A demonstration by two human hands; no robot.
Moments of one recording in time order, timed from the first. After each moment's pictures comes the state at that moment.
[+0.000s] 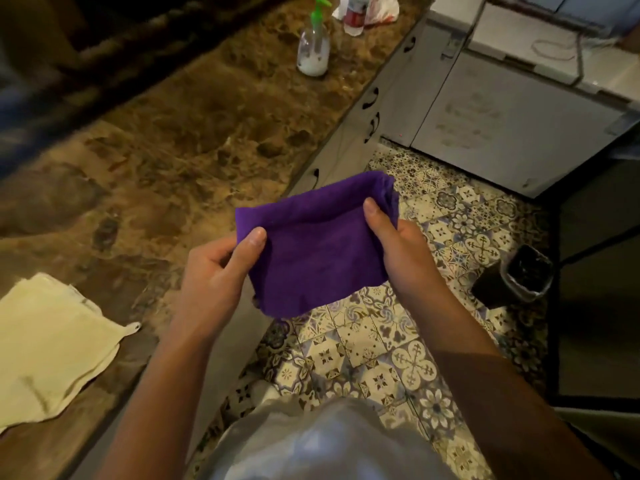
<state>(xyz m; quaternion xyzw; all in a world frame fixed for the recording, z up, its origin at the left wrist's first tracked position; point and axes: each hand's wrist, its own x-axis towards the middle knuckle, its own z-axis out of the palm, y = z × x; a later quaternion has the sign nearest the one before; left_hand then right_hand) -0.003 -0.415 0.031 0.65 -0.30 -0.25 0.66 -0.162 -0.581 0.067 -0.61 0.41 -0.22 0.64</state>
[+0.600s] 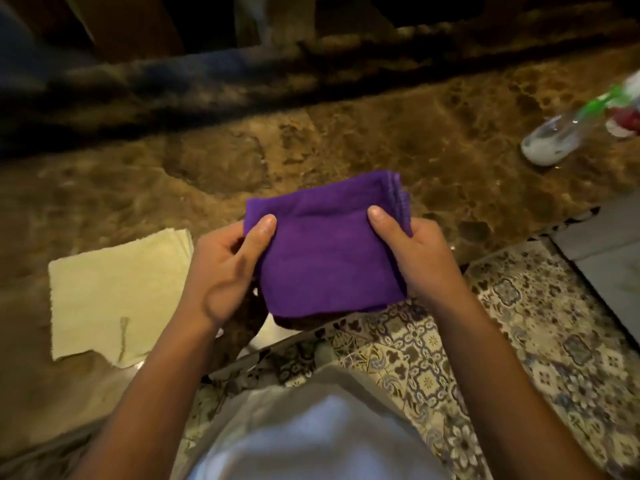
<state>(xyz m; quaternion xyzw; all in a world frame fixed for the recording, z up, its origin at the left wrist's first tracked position) 0.120 -0.376 0.013 0.76 -0.04 -0.05 0.65 0.085 -0.621 0.038 -0.76 0.15 -0.01 0.63</state>
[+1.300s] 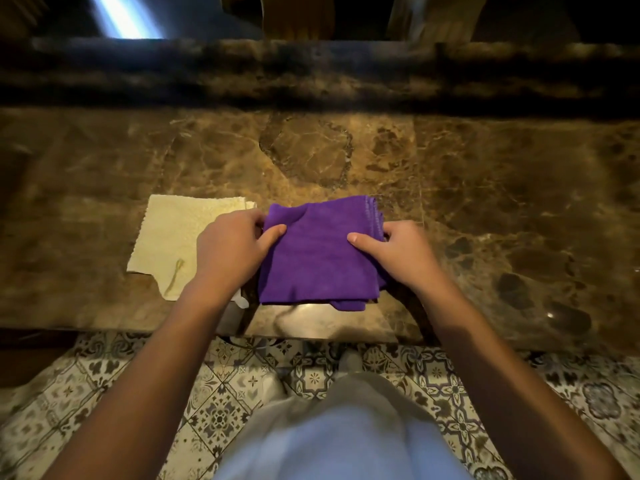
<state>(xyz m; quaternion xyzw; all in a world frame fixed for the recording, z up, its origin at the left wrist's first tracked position) 0.138 -0.348 -0.014 0.98 0.14 0.03 0.17 0.194 -0.603 -0.039 -0.88 -0.01 0.18 0.43</state>
